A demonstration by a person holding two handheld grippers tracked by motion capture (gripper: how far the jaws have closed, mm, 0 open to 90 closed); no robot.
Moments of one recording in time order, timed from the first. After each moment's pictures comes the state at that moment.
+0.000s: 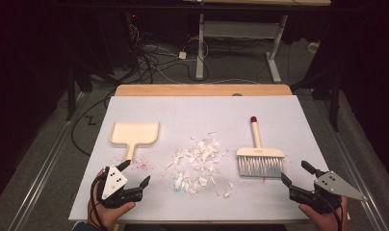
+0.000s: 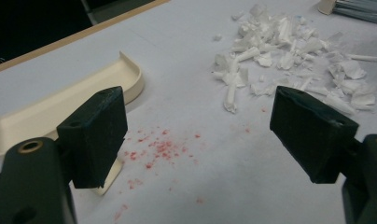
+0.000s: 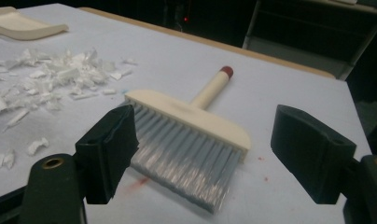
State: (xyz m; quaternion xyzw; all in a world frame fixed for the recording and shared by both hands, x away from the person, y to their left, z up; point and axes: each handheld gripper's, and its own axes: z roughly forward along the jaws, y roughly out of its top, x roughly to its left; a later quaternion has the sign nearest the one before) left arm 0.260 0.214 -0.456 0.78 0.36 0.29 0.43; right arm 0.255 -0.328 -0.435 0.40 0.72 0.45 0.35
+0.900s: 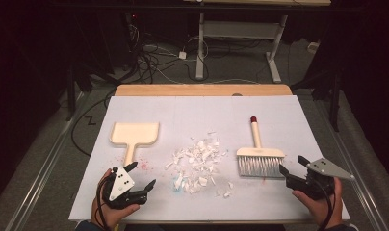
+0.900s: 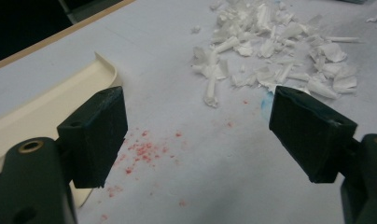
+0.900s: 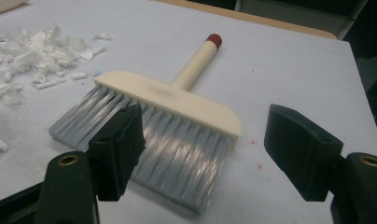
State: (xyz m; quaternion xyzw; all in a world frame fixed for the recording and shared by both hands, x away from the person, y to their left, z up) left arm 0.260 0.205 -0.462 0.80 0.32 0.28 0.42; right arm 0.289 -0.321 -0.432 0.45 0.73 0.40 0.32
